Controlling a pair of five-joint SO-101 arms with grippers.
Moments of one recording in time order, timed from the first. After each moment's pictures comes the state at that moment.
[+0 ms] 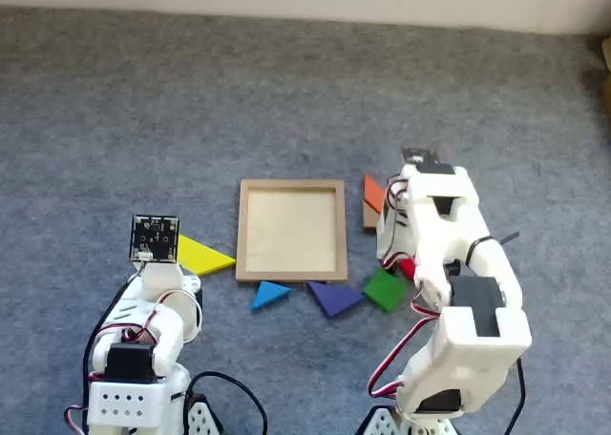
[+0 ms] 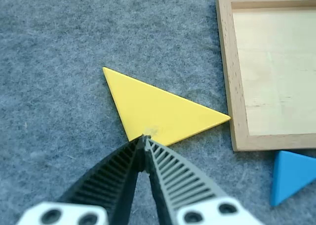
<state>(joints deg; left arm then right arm) -4.2 -100.4 96.0 62.9 5.1 -5.5 12.9 22.2 69.9 -0.7</state>
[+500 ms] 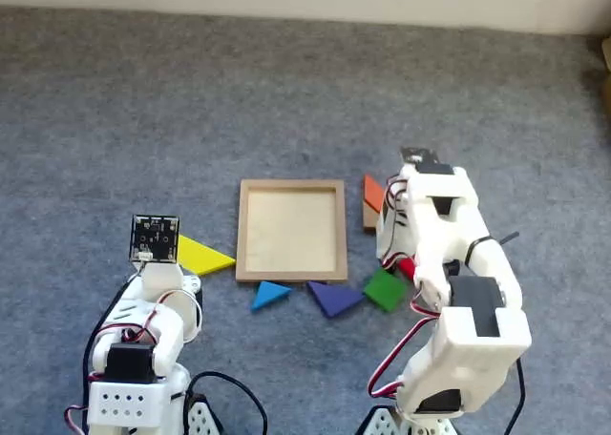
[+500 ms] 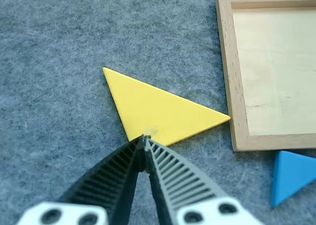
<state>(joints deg) -4.2 -100.4 96.0 62.9 5.1 -5.5 12.9 22.3 68.9 -0.7</state>
